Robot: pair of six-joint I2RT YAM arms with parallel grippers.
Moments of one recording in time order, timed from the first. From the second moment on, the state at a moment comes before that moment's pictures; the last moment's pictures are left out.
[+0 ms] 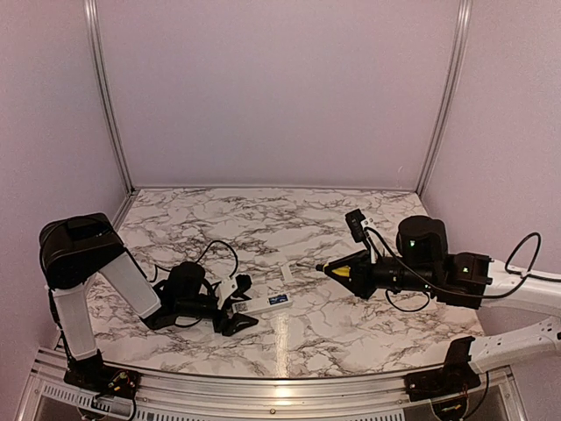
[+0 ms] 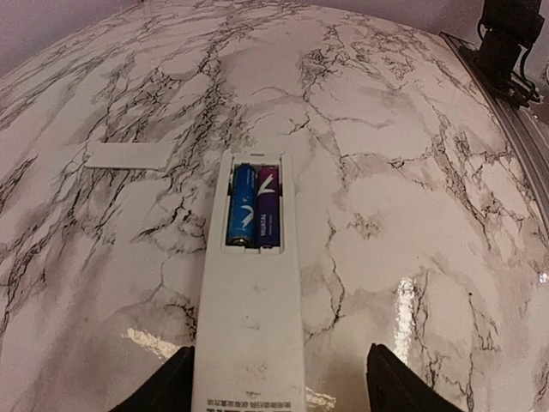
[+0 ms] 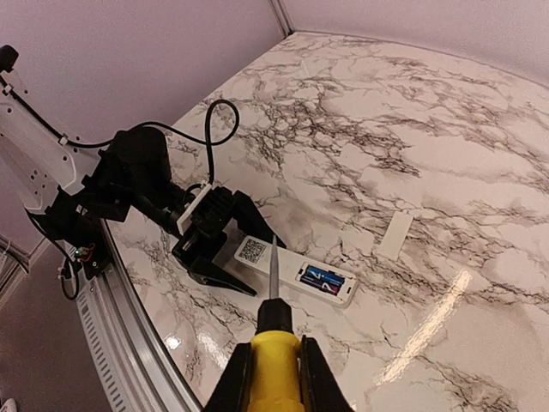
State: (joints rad) left arm -0.83 1.91 0.49 0.93 0.45 0.15; right arm 0.96 0.97 0.68 -0.13 -0.09 0.39
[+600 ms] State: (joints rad) left arm -0.84 1.94 0.52 0.96 0.36 0.19; right arm 0.96 0.97 0.68 -0.13 -0.10 0.39
